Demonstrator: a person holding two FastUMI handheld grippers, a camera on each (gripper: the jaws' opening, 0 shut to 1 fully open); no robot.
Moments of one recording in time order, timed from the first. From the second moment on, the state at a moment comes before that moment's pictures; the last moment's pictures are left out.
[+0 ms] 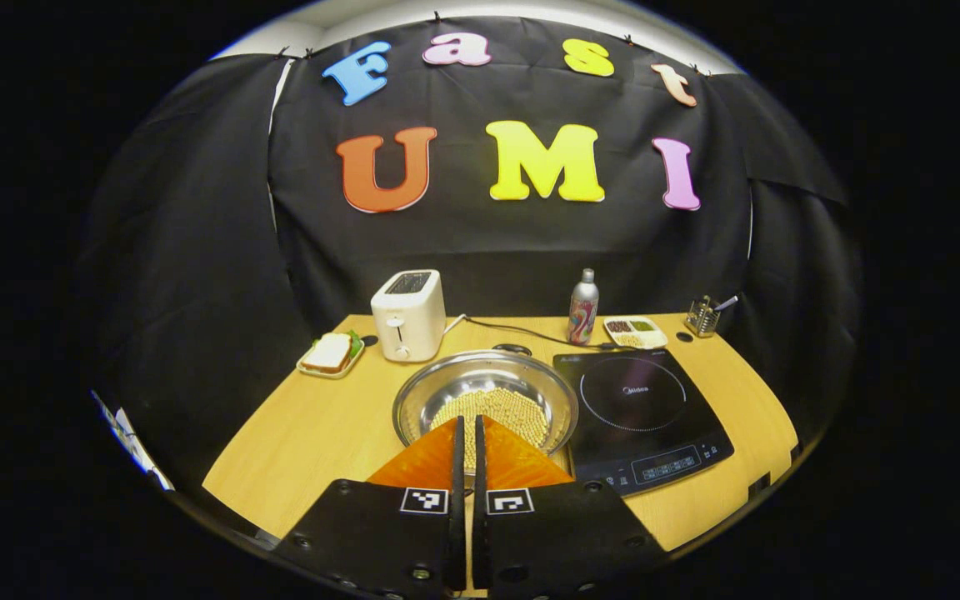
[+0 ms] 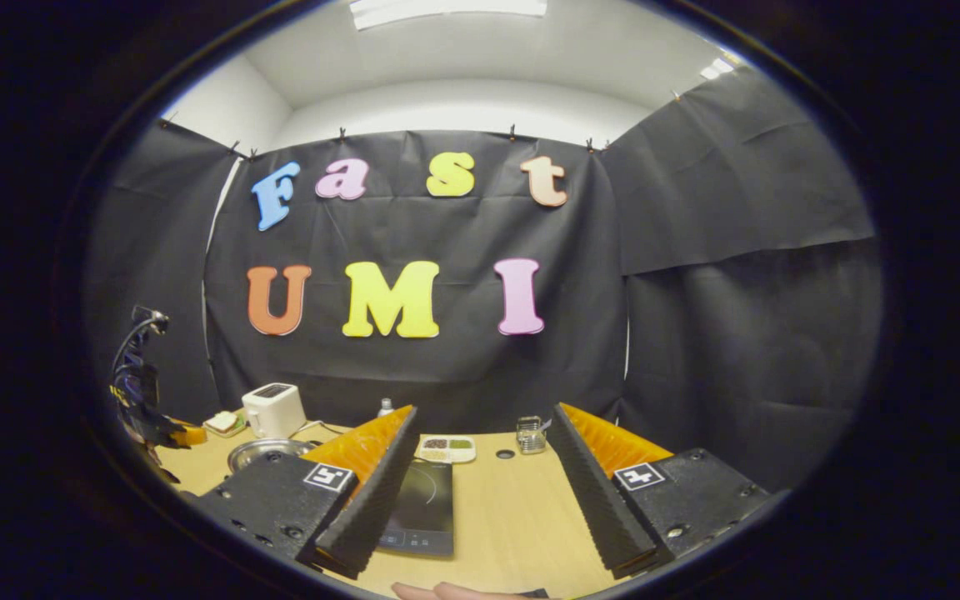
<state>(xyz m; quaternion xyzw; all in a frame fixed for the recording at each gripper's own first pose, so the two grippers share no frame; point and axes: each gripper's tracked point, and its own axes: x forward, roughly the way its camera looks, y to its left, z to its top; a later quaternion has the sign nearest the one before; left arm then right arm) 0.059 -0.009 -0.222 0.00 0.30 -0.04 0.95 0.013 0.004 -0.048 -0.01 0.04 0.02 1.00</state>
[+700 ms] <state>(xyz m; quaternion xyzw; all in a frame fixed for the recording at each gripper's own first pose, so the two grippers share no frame) 0.054 -0.026 -0.335 -0.03 0.45 -0.05 0.89 0.021 0.001 -0.069 -0.01 0.07 0.03 1.00</state>
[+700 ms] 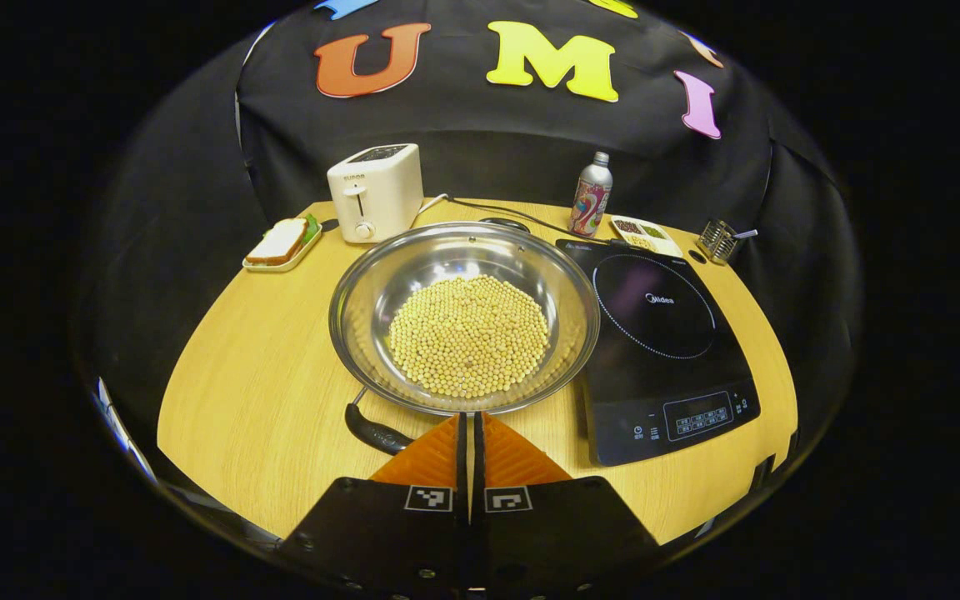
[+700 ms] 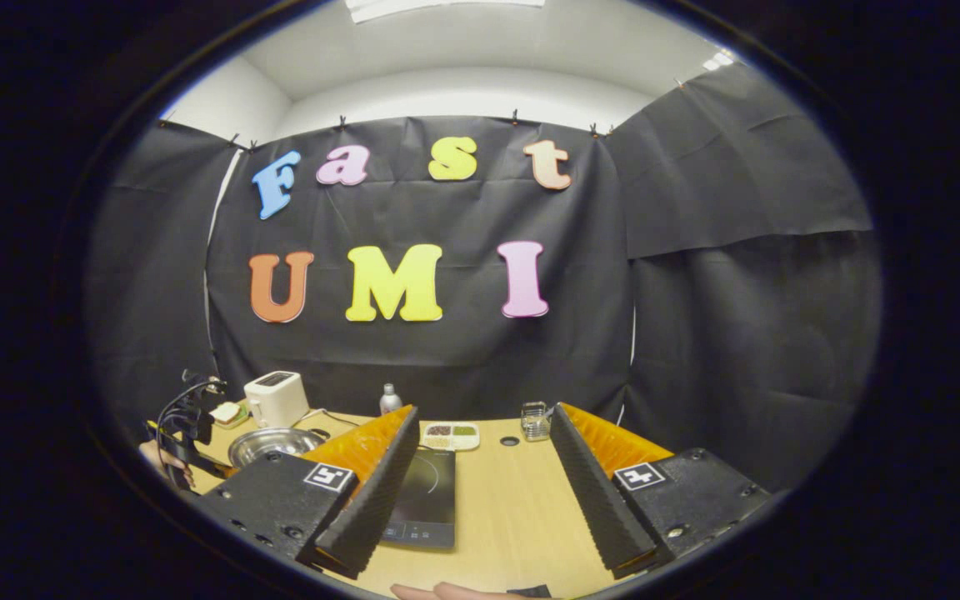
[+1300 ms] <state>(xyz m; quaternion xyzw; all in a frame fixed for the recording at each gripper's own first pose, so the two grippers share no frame) 0.053 -0.005 -0.368 -0.02 0.49 -0.02 0.87 0.027 0.003 -0.079 -0.01 0.09 0.03 1.00</state>
